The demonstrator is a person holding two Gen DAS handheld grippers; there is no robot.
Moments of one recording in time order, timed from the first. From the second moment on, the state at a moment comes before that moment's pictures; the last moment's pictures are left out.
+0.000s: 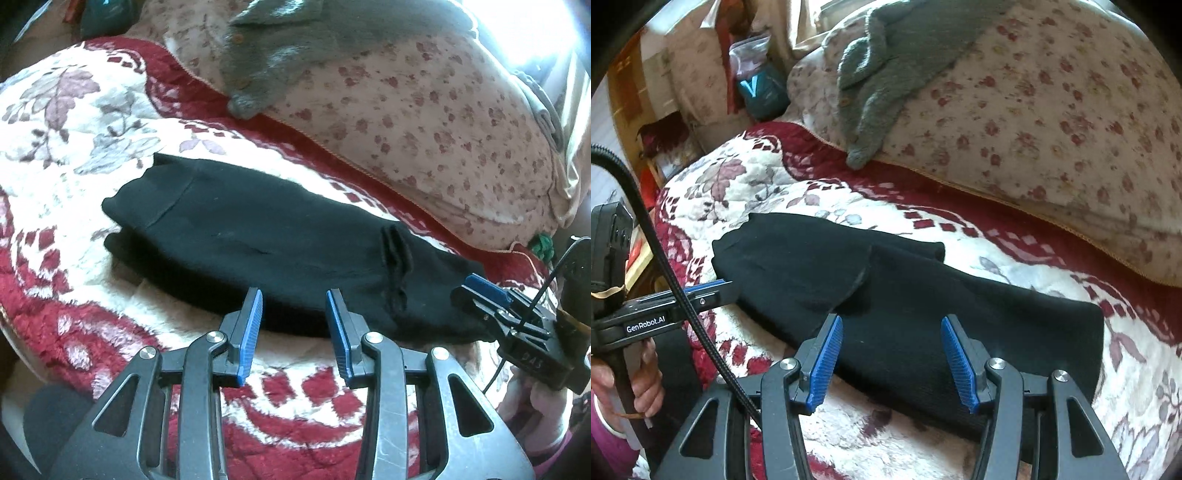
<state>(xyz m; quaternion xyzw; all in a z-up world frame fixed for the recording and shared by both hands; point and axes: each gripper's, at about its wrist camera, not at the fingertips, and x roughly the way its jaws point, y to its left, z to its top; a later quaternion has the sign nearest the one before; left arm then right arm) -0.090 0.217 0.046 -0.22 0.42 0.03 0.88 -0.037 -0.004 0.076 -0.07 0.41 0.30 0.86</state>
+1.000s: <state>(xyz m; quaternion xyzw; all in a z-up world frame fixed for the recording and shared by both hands) -0.111 0.302 0.018 -0.34 0.41 0.13 0.84 -0.001 0.104 0.078 -0.10 0.41 0.39 0.82</state>
